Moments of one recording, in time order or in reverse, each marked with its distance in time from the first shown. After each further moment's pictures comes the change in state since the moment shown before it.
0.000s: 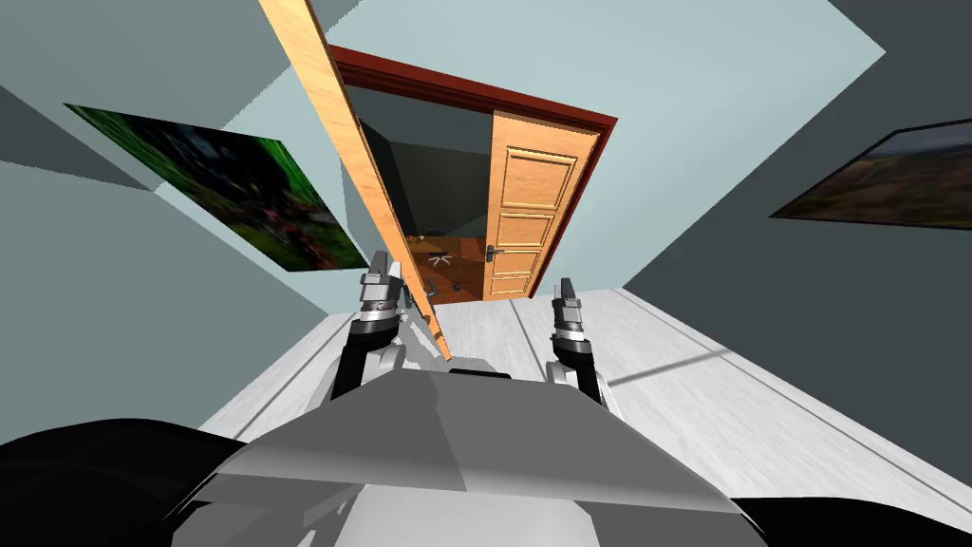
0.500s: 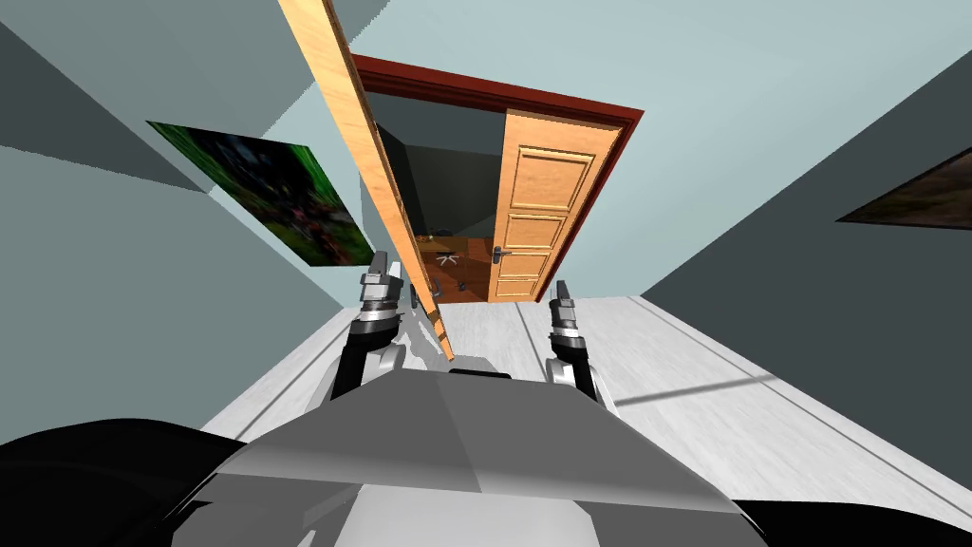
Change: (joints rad) arm -0.062 -0.036 -0.031 0.120 -0.029 -0.002 -0.021
